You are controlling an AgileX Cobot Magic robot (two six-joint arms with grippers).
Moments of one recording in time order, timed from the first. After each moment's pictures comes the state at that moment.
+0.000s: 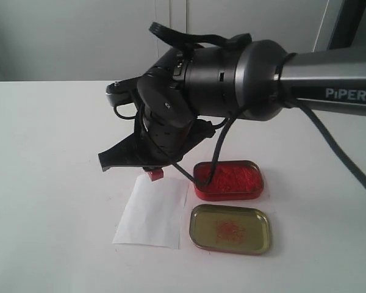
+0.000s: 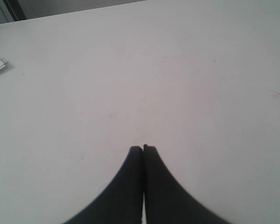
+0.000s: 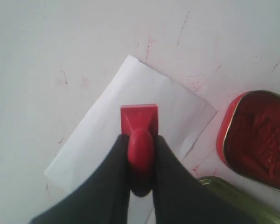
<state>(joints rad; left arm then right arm) -0.05 0.00 0.02 -0.05 0.40 0.16 0.85 1.89 -1.44 -0.25 0.76 0.55</state>
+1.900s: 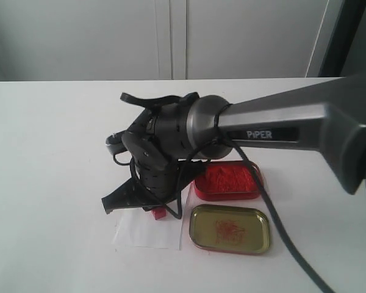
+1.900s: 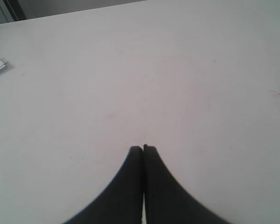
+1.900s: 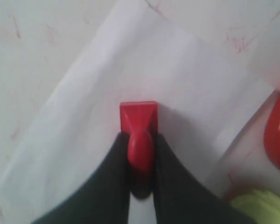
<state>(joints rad) -0.05 0.00 0.02 -0.05 0.40 0.16 0.87 2.08 -1.44 -0.25 0.74 0.58</state>
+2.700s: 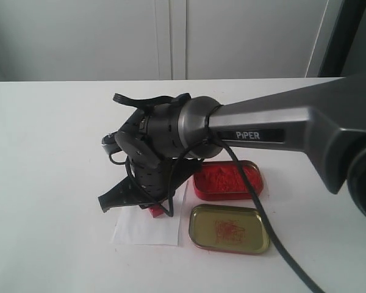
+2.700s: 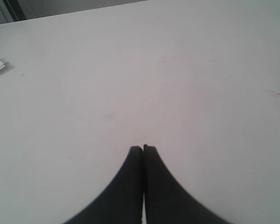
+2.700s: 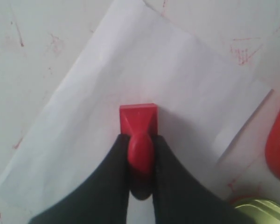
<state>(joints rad) -0.05 0.00 0.02 -0.05 0.40 0.16 0.88 2.15 -1.48 -0.26 0.77 0.58</state>
